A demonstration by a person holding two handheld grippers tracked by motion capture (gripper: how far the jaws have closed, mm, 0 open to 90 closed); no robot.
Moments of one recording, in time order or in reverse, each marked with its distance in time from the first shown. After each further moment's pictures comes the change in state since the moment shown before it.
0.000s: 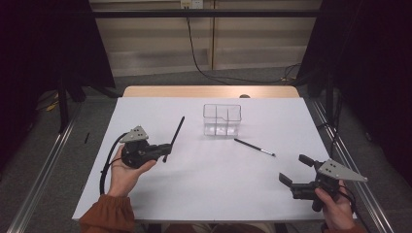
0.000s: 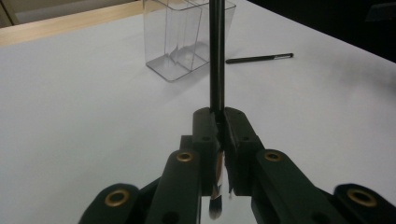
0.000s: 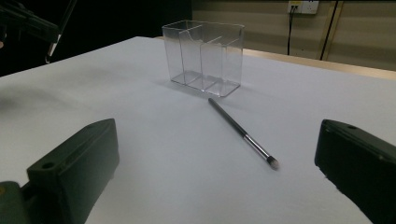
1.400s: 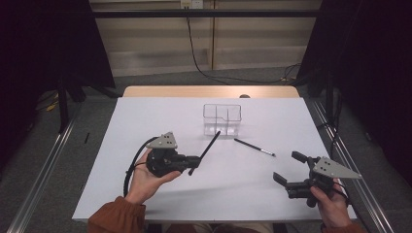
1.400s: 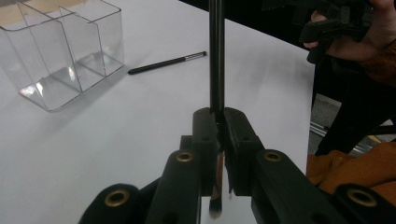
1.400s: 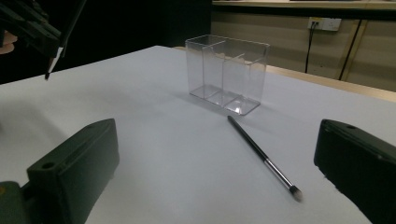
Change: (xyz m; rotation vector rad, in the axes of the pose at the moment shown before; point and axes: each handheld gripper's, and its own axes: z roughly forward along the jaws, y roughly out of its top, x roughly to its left) left arm -0.062 0.027 0.034 0.083 -0.238 0.093; right arm 0.008 0.009 0.011 -0.038 0.078 -0.049
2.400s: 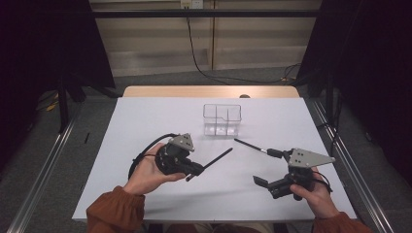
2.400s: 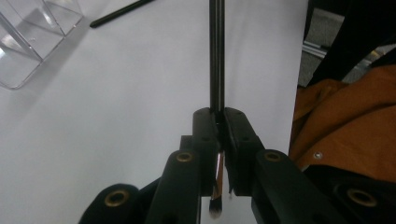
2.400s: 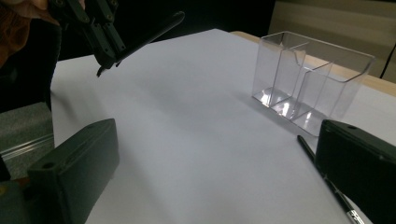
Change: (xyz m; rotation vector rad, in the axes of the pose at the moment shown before) left arm -0.013 0.029 0.013 0.341 -0.044 0.128; right arm 0.027 0.031 0.040 0.113 0.235 -0.081
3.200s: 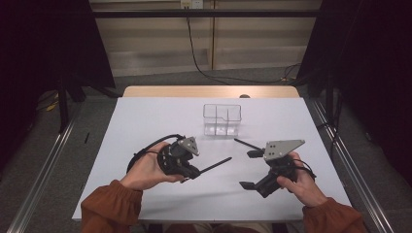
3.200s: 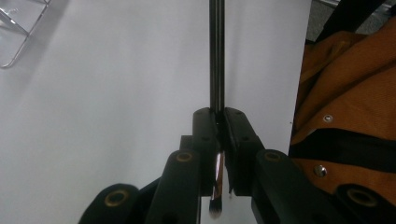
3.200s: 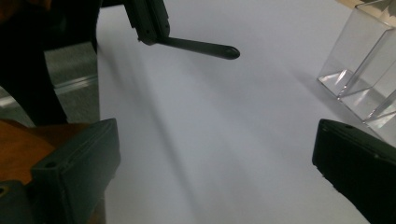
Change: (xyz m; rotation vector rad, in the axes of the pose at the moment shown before) left arm -0.001 0.008 0.001 0.179 0.000 0.060; right arm 0.007 0.035 0.038 0.249 0.202 -0.099
